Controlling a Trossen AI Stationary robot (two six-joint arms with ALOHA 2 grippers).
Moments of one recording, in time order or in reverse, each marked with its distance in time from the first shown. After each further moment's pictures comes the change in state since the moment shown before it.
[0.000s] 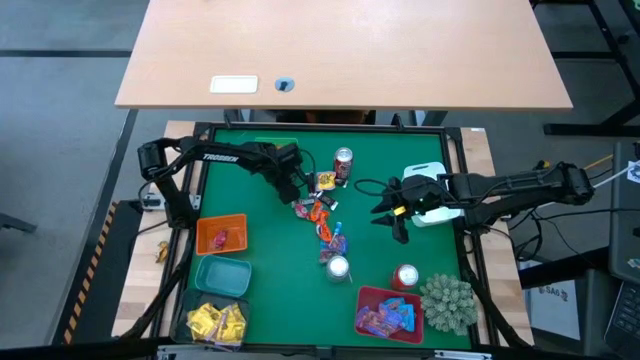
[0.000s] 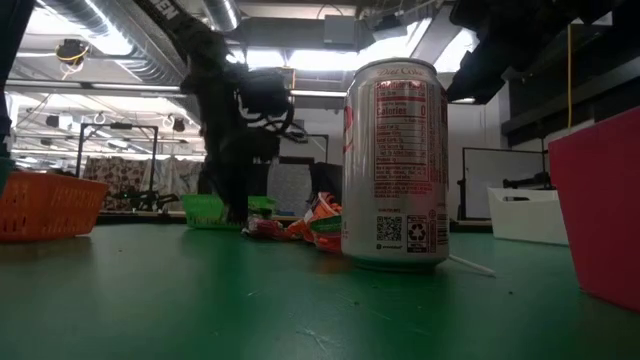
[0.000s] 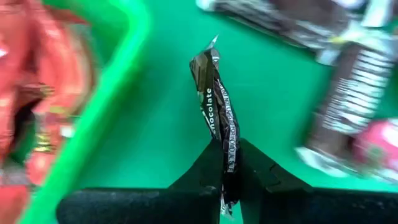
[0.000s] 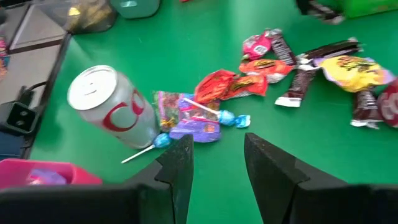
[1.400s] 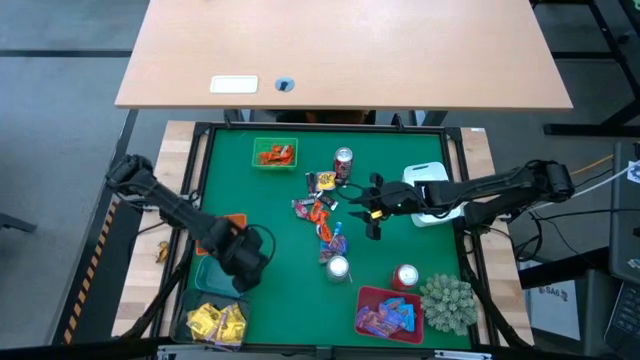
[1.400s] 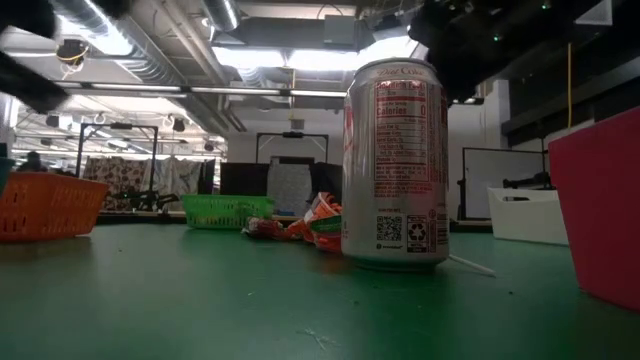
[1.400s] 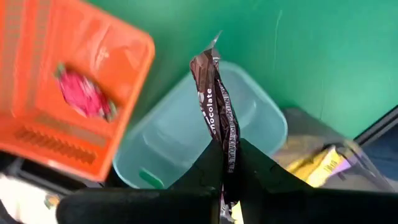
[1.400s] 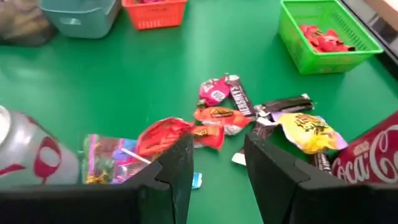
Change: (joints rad) left arm -0.932 -0.200 0.243 -0.700 0.124 -1.012; right arm 0.000 0.241 -0.025 0.368 0.205 -0.156
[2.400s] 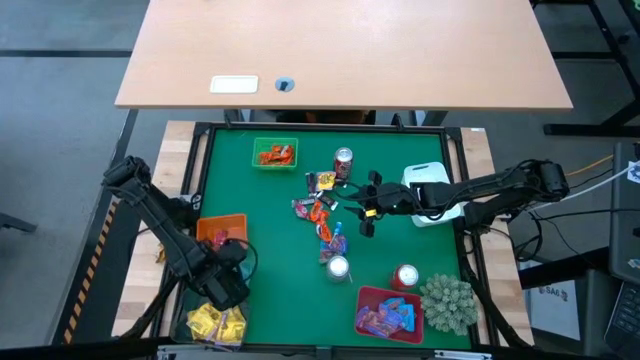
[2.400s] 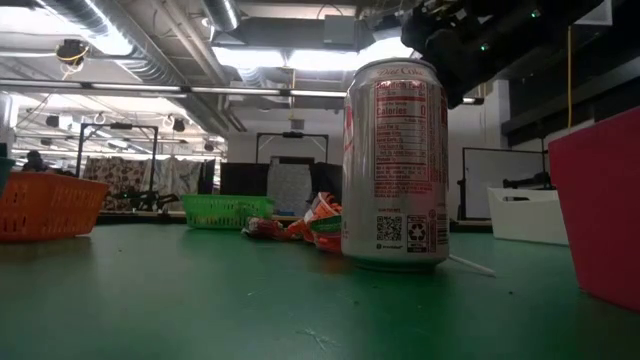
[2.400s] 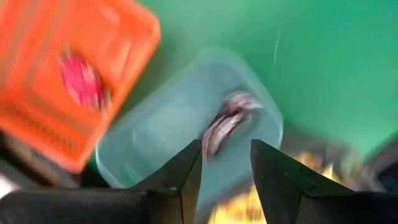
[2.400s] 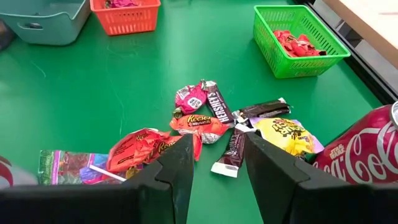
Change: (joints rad) left arm -0.233 0.000 0.000 0.013 -0.232 -0.357; right arm 0.000 0.052 0.001 0.068 0.095 -0.001
